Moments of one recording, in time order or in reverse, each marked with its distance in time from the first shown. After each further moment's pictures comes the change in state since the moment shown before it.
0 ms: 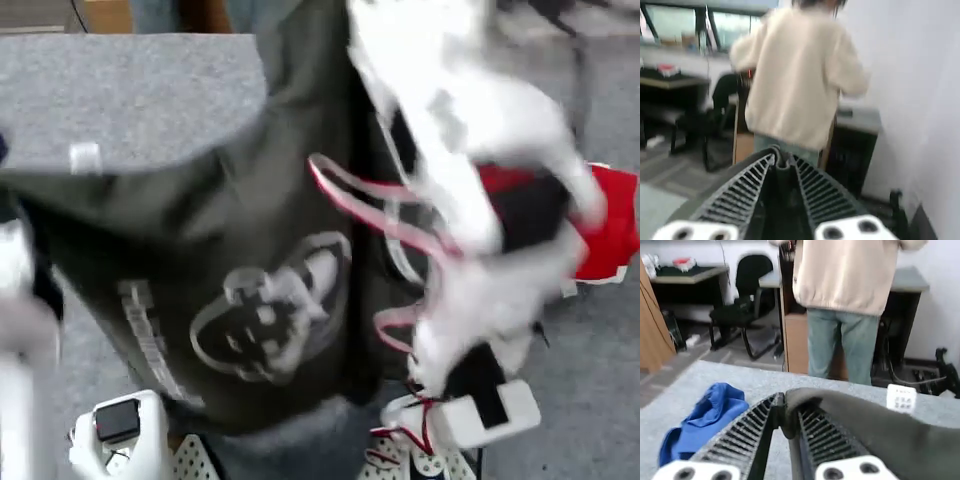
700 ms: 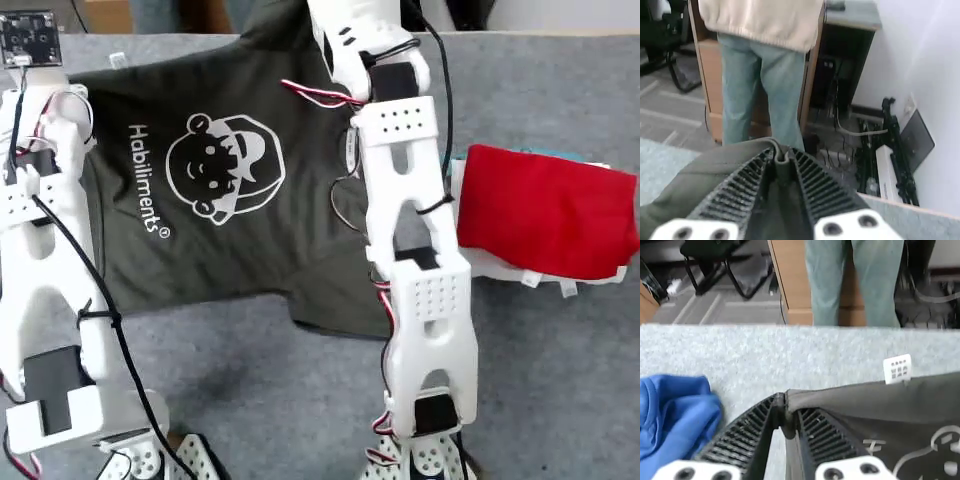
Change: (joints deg) left arm 0.1 48.8 16.0 -49.8 -9.5; right arm 5.8 45.5 -12.7 -17.4 0.0
